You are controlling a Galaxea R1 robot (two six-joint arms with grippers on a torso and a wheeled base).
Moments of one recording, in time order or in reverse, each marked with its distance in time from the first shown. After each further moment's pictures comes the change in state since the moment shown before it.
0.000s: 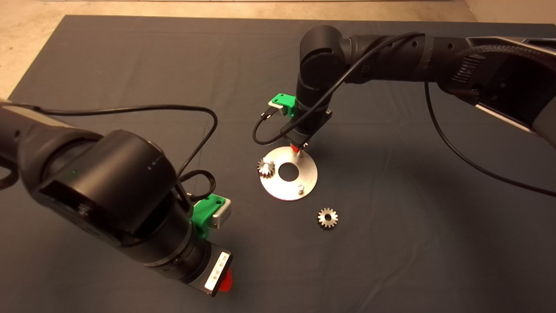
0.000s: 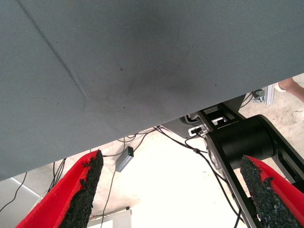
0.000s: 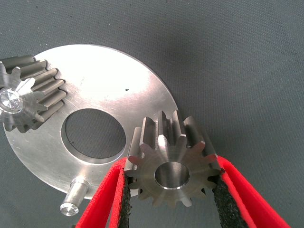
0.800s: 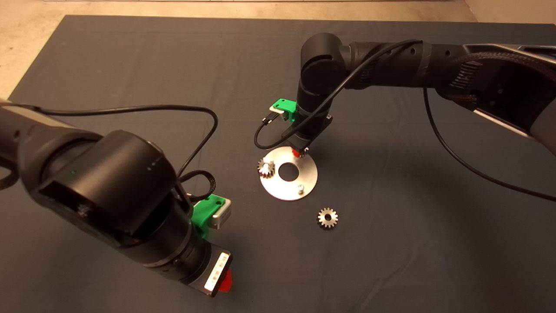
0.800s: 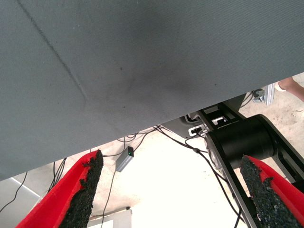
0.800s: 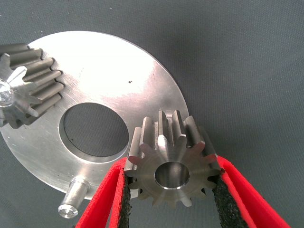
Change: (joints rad) left arm 0.000 0.000 0.001 0.000 0.000 0.000; right arm -0.022 -0.015 0.010 0.000 0.003 0.000
